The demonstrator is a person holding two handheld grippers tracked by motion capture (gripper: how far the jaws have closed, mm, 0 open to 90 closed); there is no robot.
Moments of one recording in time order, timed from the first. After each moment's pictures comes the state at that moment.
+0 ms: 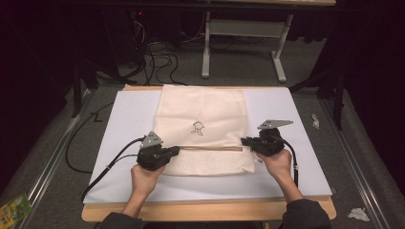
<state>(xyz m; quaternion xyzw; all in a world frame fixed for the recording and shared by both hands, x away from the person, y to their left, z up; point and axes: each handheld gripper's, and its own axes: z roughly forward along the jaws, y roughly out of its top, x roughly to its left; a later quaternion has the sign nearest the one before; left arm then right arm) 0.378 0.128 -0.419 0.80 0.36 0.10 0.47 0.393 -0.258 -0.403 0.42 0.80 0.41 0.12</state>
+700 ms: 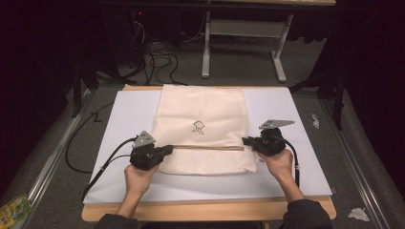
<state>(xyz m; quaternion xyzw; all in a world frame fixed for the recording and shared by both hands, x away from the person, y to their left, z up) 0.378 0.146 -0.416 0.79 0.37 0.11 0.48 0.393 -0.261 -0.403 0.42 0.80 0.41 0.13</state>
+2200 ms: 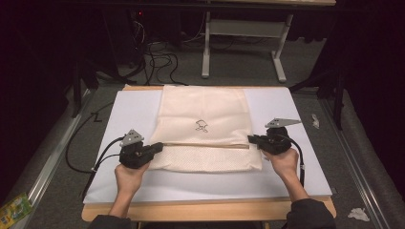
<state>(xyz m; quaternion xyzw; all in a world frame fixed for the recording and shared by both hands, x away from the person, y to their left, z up) 0.380 0.172 -0.414 0.77 0.40 0.12 0.48 0.393 -0.277 -0.400 0.44 0.79 0.41 0.14</state>
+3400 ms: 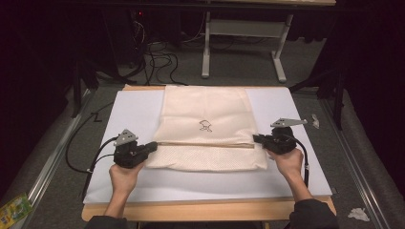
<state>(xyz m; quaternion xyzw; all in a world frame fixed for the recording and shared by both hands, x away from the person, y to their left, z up) 0.381 0.186 -0.413 0.77 0.41 0.13 0.48 0.393 -0.291 -0.402 0.45 0.78 0.40 0.15</state>
